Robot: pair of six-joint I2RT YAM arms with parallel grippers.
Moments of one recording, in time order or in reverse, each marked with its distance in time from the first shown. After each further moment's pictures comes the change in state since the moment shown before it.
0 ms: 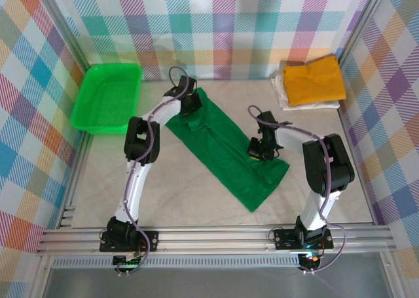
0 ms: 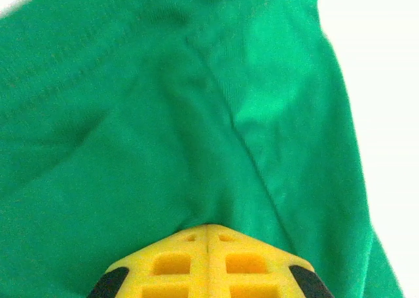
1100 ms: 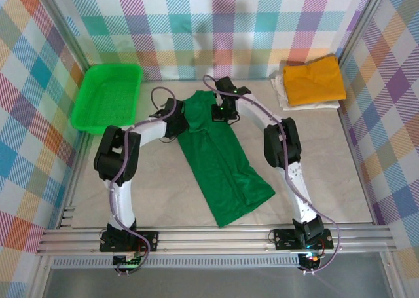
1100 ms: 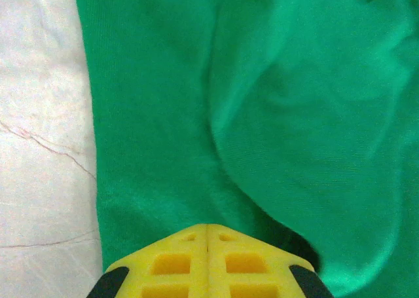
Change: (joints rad) left arm -0.023 -0.554 -0.909 0.297 -0.140 -0.157; right arm 0.140 0.665 1.144 -0.268 0.084 -0.314
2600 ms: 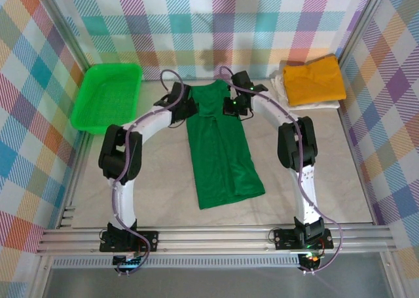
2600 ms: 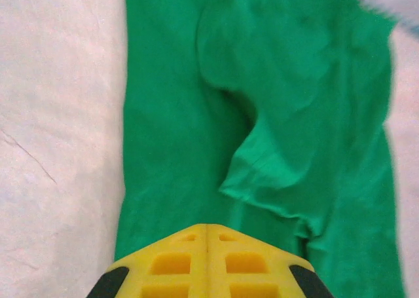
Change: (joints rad) left arm -0.047 0.060 0.250 -0.075 0.015 0.125; right arm -0.094 -0.179 -0.227 0.132 -0.074 0.057
